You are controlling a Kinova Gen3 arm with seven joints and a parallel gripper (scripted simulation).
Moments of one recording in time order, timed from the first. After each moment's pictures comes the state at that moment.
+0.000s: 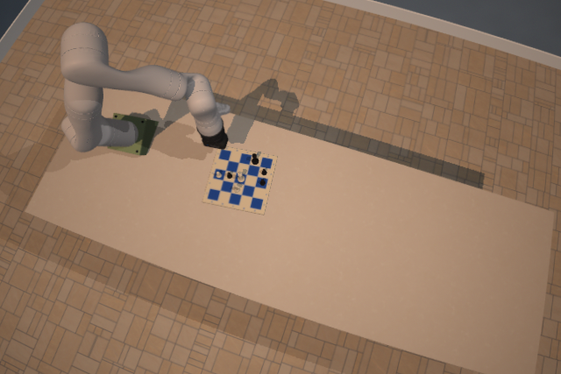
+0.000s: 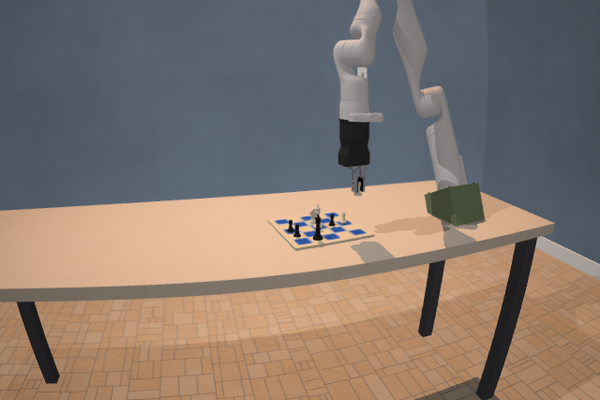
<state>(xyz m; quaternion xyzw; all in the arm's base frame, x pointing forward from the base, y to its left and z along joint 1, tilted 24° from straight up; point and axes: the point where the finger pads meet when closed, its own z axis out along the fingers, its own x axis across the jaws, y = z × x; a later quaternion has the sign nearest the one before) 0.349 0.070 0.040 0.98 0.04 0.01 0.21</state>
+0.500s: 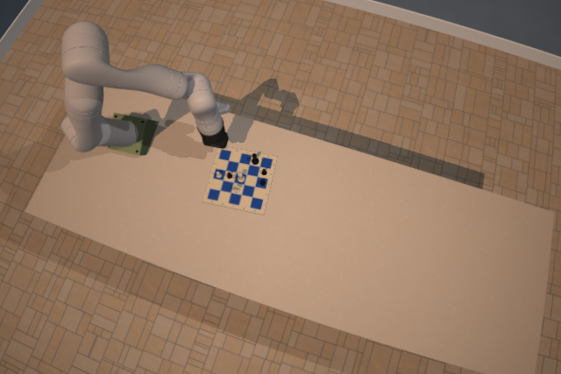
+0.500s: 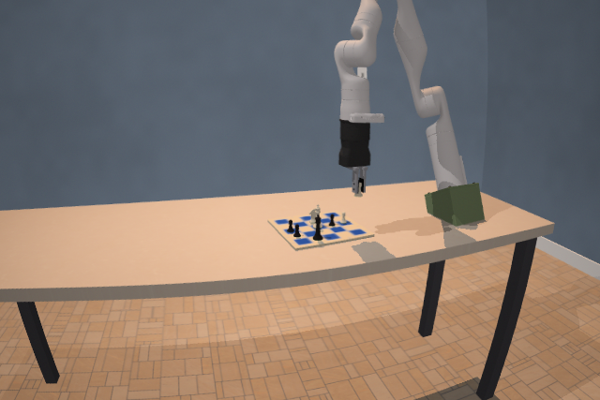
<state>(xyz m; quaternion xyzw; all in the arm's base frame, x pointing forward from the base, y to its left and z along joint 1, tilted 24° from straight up) 0.348 0.072 0.037 0.98 0.05 0.01 0.21</state>
